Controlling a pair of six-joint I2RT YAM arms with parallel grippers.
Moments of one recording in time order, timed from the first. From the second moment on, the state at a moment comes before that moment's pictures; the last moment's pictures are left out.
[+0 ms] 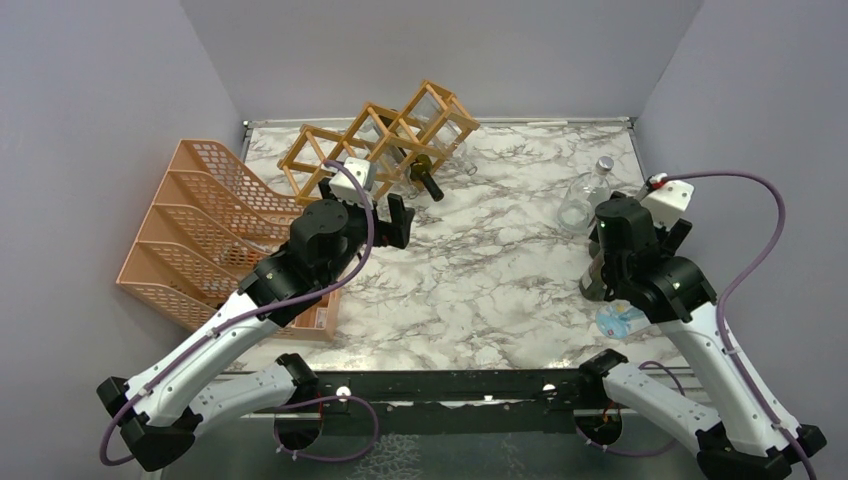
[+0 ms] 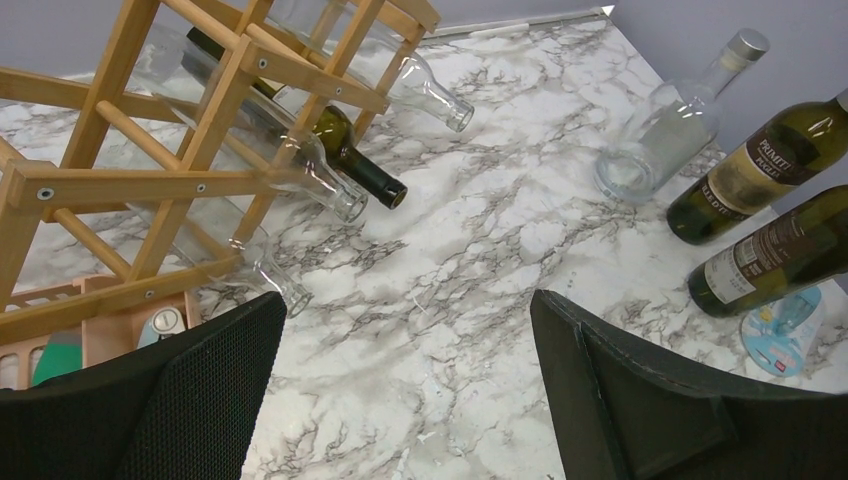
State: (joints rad) left arm -0.82 0.90 1.03 -0.32 -0.35 -0.26; right arm 0.49 0.82 1.10 -0.93 0.98 0.53
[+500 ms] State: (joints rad) left arm -0.82 0.91 1.03 -0.32 -0.35 -0.26; right arm 0.34 0.87 0.99 -0.80 0.99 0.45
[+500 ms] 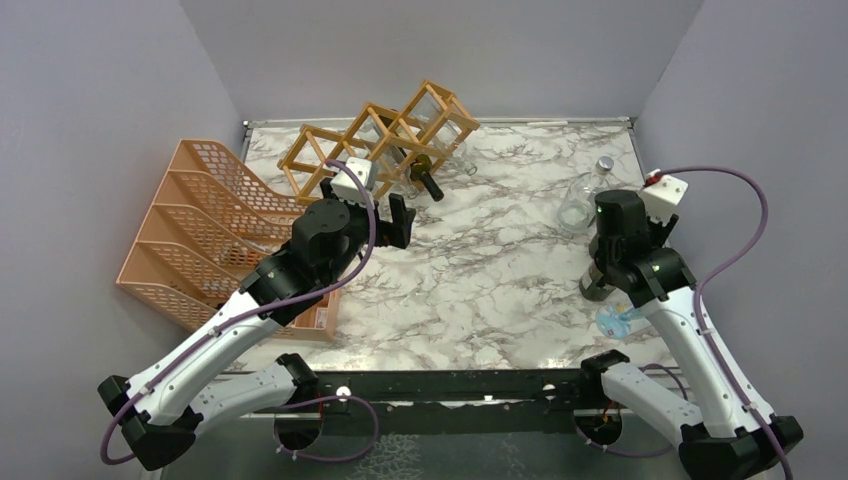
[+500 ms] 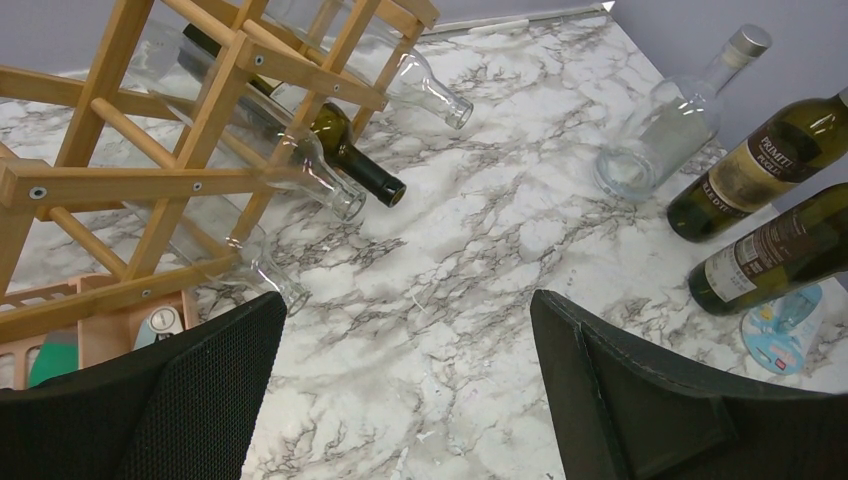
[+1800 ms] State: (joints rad) left arm -0.84 1.24 0.64 0.31 0.29 -0.27; right arm 0.31 0.98 1.01 -0.49 -0.45 0.28
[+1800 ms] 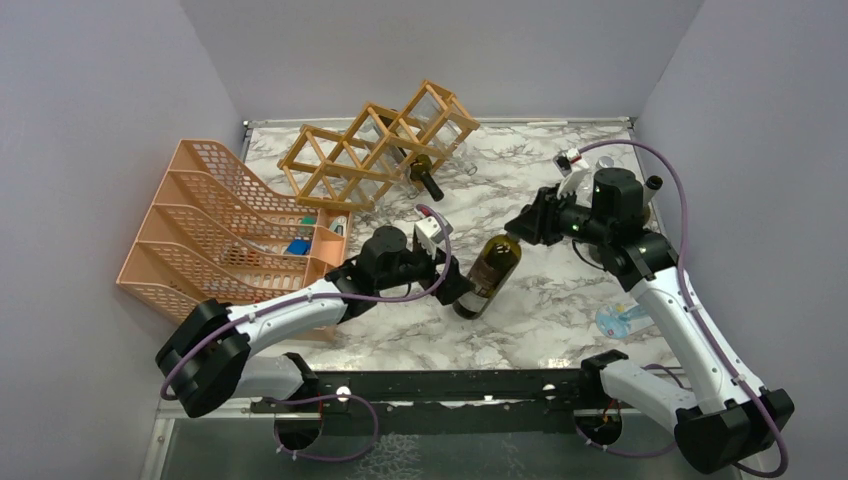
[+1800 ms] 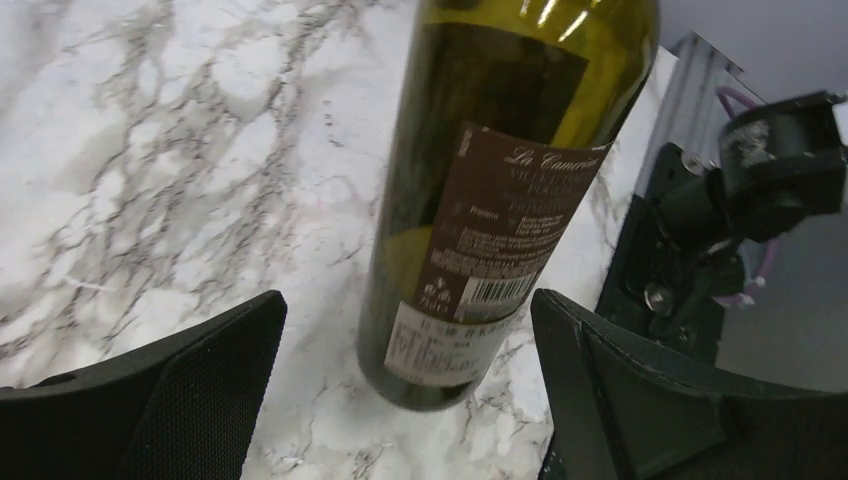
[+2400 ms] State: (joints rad) left arm -0.85 1.18 0.56 0.47 0.55 -0.23; right arm 0.31 1.08 1.03 -0.26 -1.04 0.18
